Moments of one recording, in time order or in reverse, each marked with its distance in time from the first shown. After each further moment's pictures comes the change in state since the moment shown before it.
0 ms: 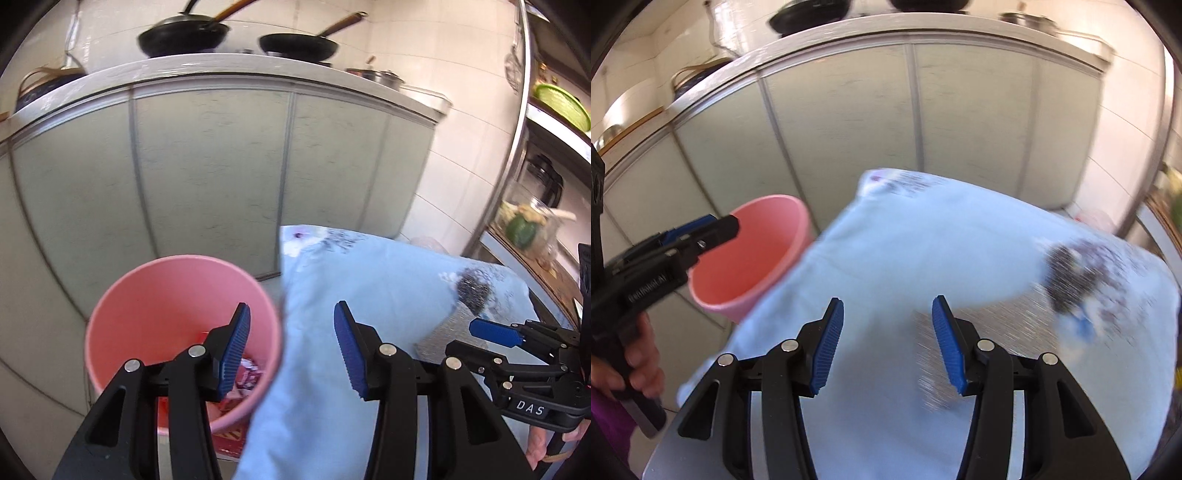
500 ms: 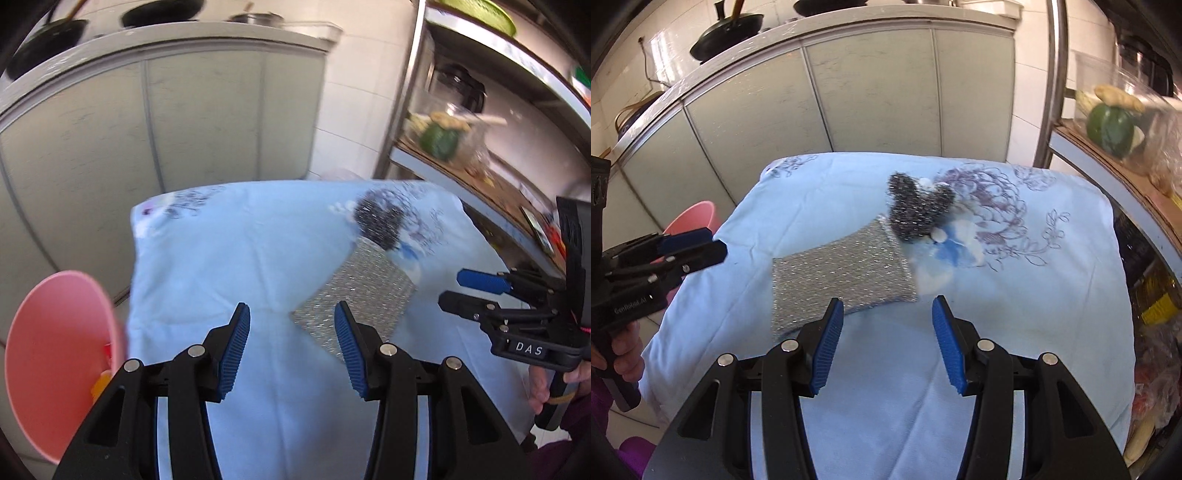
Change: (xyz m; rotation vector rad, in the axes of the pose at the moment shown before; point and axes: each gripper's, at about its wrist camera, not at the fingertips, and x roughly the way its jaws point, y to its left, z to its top) left arm 0.055 -0.114 -0.016 0.284 0.196 -0.277; right arm -0.029 -0.106 -0.055 0.186 0.003 -0.131
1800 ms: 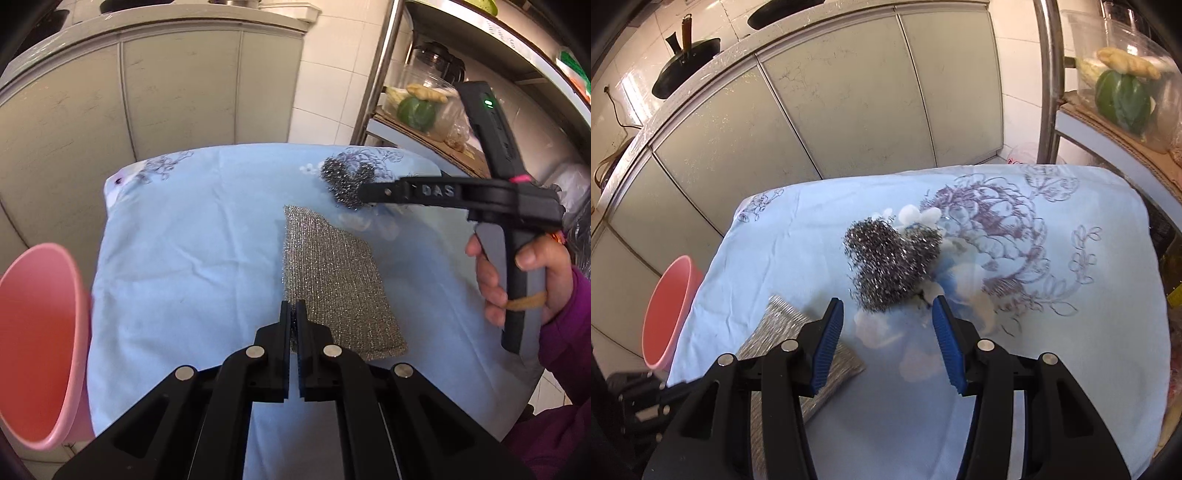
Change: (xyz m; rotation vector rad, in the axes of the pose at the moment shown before) left arm 0.001 -0.012 -0.036 0.001 0.056 -0.062; right arm 0.060 -0.017 0.053 0.145 0.024 0.042
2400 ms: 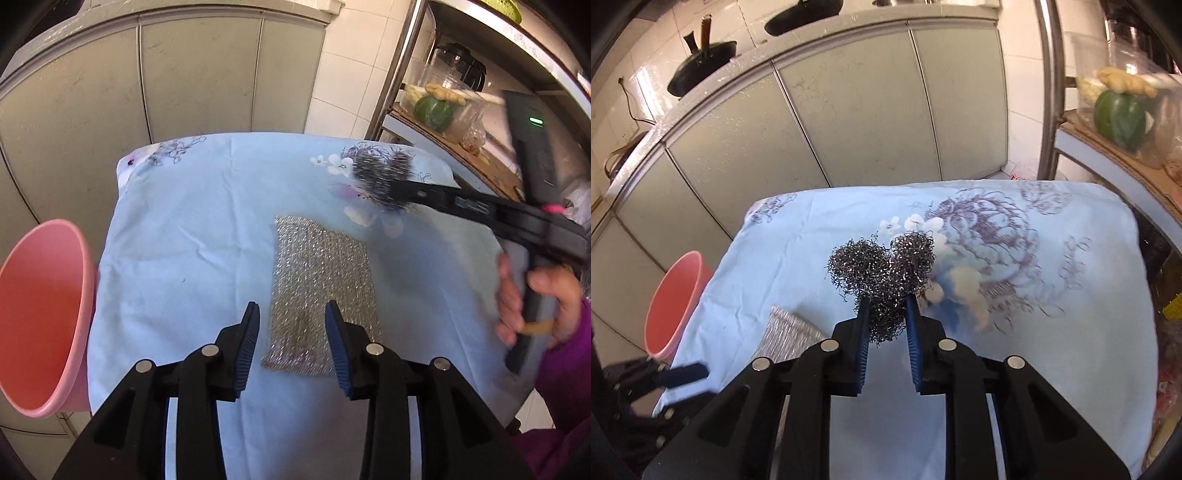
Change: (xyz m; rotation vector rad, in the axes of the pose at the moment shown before) left arm 0.005 -0.013 0.004 -0.056 0.055 0.060; right arm -0.036 -0.002 -0.018 -0.045 -0.068 0.017
